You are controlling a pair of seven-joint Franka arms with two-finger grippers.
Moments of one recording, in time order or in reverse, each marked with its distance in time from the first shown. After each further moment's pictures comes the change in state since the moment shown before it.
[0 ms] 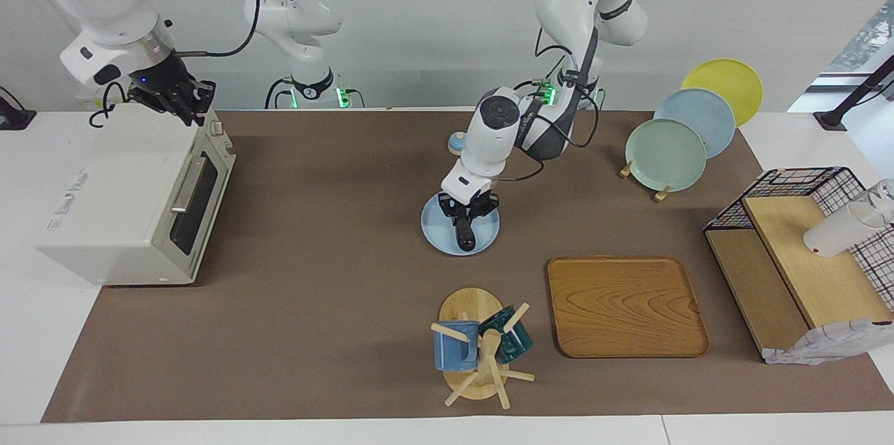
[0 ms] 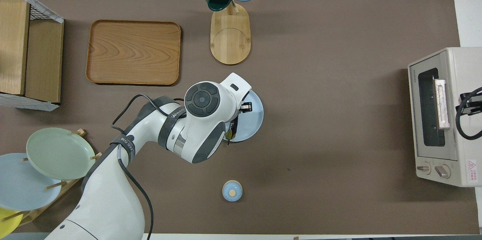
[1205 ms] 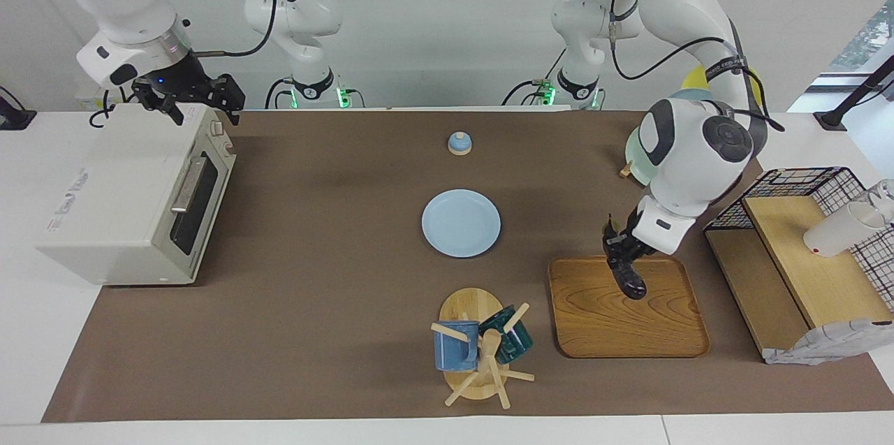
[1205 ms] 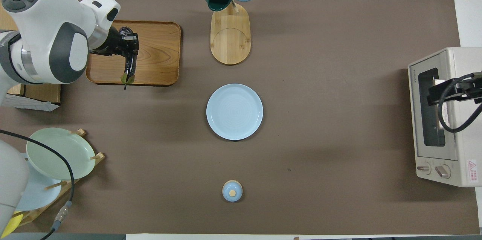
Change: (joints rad) left arm 0.466 0.103 0.070 0.412 0.017 -0.370 0.391; right arm -0.034 0.040 0.093 0.066 0.030 -0.001 0.075
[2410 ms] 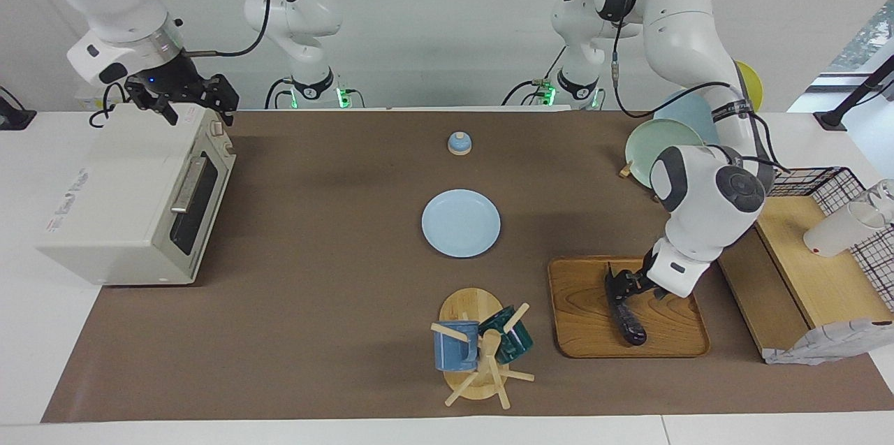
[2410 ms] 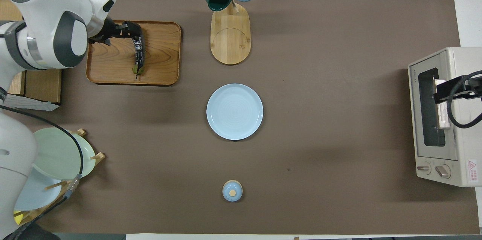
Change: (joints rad) left arm 0.033 0.089 0.003 0.114 0.012 0.000 0.082; right arm -0.026 0.003 -0.006 0.010 0.005 0.003 0.001
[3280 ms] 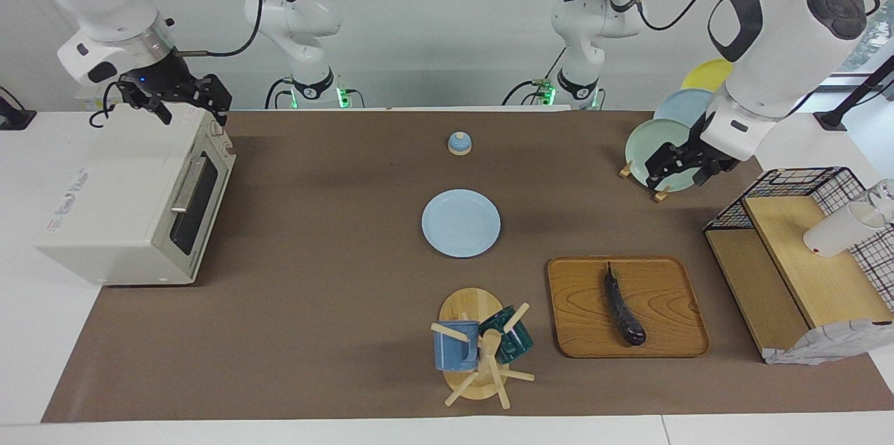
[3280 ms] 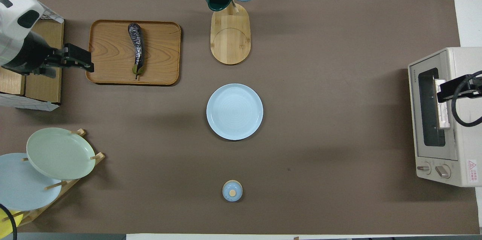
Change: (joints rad) left arm 0.019 -0.472 0.002 -0.198 0.008 -0.404 -0.001; right arm -0.007 0.000 0.000 0.001 0.003 0.009 0.000
